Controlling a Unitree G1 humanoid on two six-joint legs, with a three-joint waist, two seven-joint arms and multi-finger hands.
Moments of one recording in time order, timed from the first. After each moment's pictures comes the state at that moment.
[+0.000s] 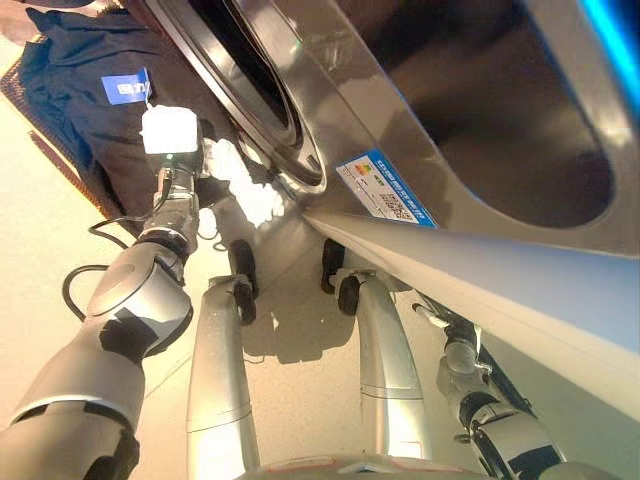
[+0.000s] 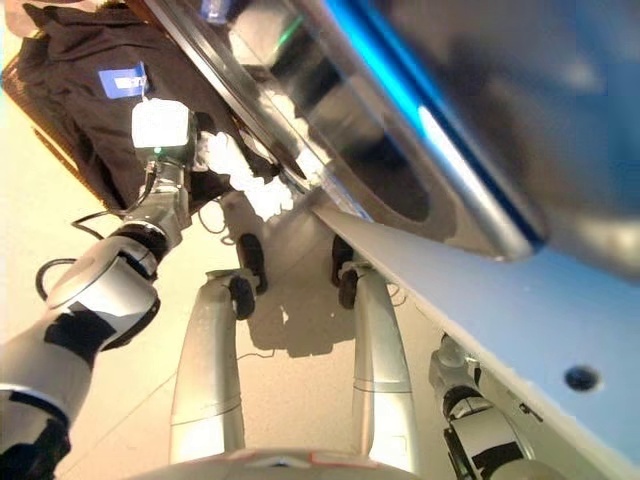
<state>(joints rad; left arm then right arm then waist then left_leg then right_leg) -1.16 0.44 -0.79 1.40 0.34 0.10 0.63 -0.37 -0.25 0.21 1.28 0.45 -0.30 -0.43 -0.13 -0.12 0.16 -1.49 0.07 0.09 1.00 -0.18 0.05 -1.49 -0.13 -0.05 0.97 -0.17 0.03</state>
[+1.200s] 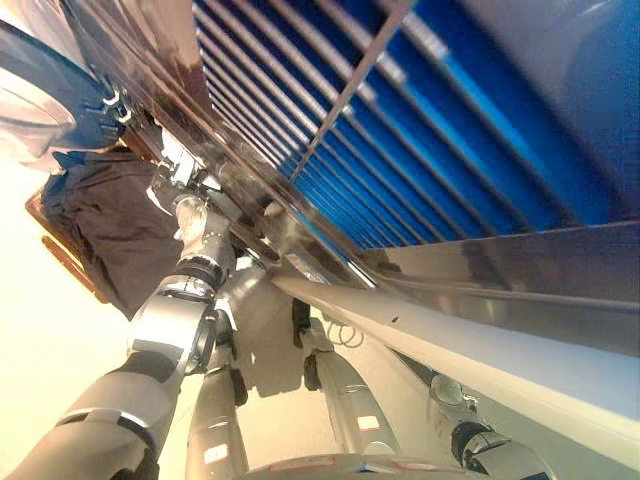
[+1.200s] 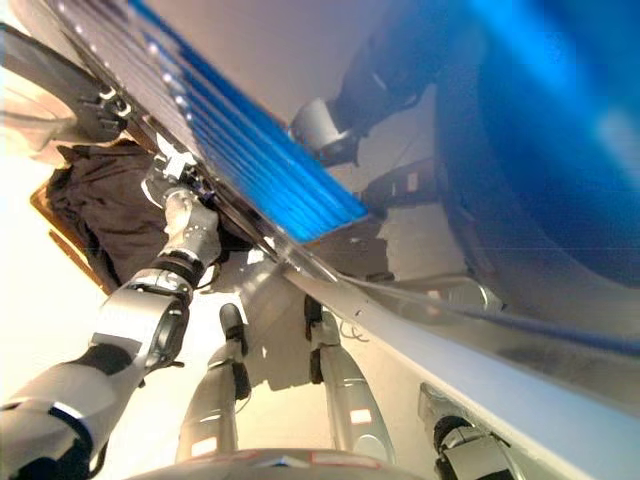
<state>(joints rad) -0.96 0.27 -0.06 1.21 -1.02 -0.41 0.40 -0.23 -0.19 0.20 1.25 0.42 -0.23 -0.35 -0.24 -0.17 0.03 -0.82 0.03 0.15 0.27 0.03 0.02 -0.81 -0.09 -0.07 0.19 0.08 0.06</state>
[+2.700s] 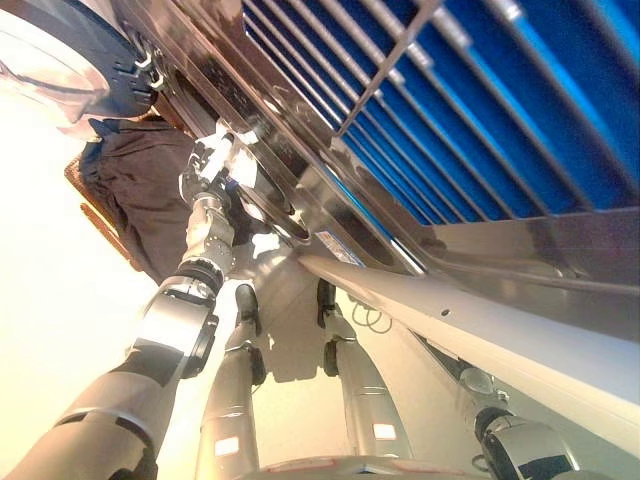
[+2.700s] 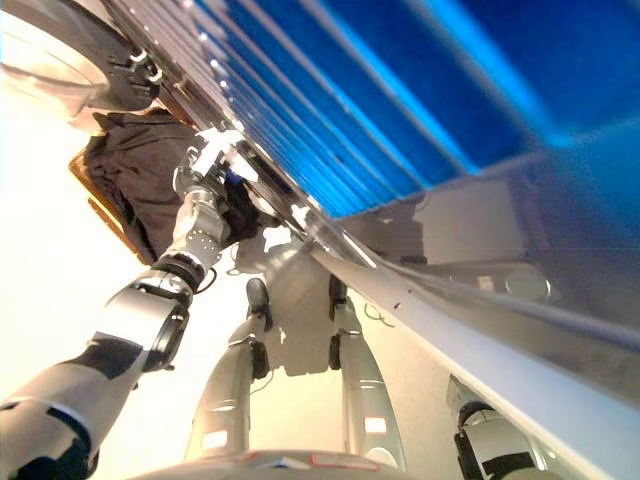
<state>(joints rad) -0.98 0.28 -0.22 1.25 -1.08 -0.34 0.16 -0.34 -0.30 0.13 1.37 0.45 -0.21 -0.30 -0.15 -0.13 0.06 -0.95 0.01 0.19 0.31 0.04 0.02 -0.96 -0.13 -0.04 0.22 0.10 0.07</state>
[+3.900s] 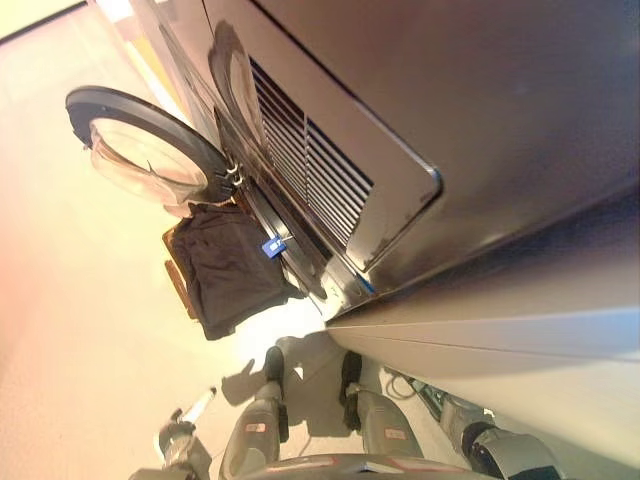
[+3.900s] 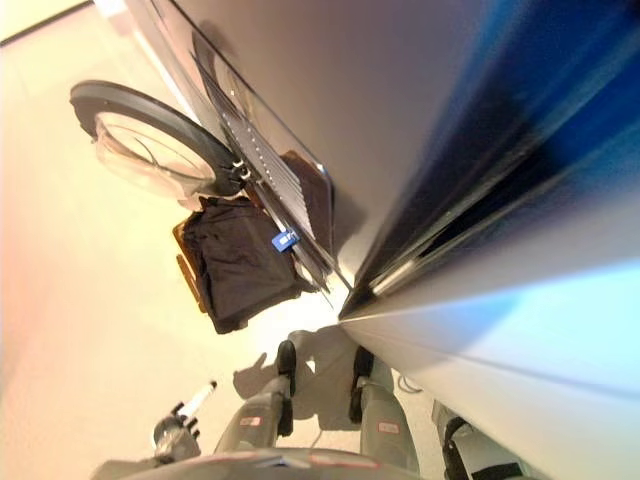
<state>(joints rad) -0.07 0.16 -0.04 1.43 -0.70 -0.25 0.23 -0.22 -0.21 0.11 1.38 0.45 -0.18 -0.32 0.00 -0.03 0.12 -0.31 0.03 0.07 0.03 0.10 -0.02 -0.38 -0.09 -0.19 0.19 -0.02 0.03</state>
